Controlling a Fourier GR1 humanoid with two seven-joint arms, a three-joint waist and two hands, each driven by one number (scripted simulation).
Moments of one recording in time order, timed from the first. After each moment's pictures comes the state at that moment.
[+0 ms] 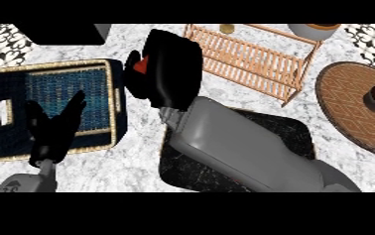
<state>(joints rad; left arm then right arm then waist) -0.07 0.39 -0.11 -1.40 0.33 0.16 0.26 -1.07 -0.01 0.66 -1.28 0.82 -0.30 1.22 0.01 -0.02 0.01</state>
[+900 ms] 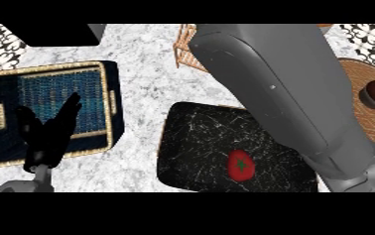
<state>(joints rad) -0.03 0.38 -0.08 -1.44 0.32 0.15 0.25 -1.39 -0.10 0.23 -1.22 0.94 -0.10 1.20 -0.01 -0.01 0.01</state>
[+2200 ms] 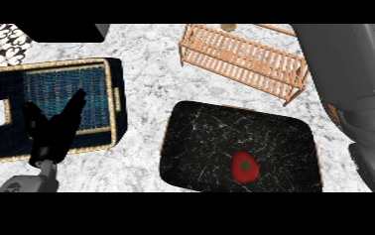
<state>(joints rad) -0.06 0.34 -0.06 -1.43 0.28 0.11 0.26 -1.38 -0.26 0.01 -0.93 0.90 0.00 0.96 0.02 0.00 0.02</state>
